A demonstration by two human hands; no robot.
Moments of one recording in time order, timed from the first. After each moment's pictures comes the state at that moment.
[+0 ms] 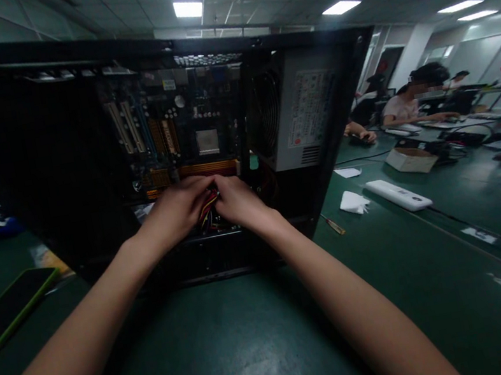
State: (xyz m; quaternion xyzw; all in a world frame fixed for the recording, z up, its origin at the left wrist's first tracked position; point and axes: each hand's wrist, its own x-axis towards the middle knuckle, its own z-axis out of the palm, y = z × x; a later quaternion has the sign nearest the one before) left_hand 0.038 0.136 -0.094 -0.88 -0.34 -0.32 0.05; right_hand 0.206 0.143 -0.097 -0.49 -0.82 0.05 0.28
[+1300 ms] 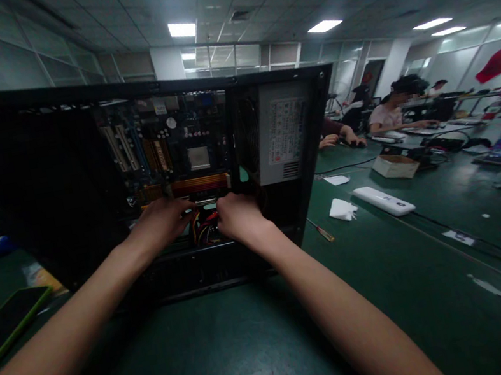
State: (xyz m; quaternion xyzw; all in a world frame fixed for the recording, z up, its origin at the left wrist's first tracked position) left_hand 0.023 0.148 -0.085 -0.86 -0.48 -0.15 0.12; right_hand 0.214 0.131 -0.092 -0.58 -0.80 -0.05 0.13
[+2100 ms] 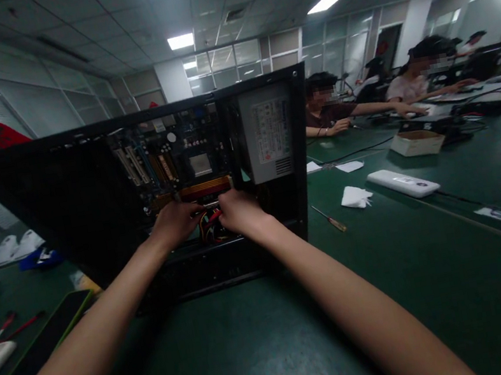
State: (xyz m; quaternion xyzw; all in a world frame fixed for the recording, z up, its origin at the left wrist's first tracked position) left_hand 0.028 0.158 -0.079 -0.84 -0.52 -0.10 0.14; right_hand 0.215 0.136 -0.091 -0.56 -0.80 -0.02 0.20
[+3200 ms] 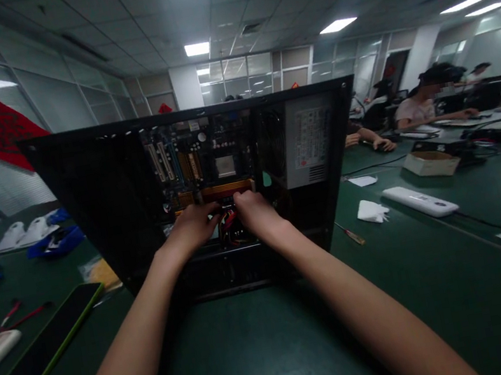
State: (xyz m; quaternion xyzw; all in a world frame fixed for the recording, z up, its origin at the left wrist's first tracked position) left_hand 0.020 0.147 -0.090 -0.83 -0.54 -0.17 0.06; right_hand 0.200 0.137 -0.087 -0.57 -0.80 -0.07 0.16
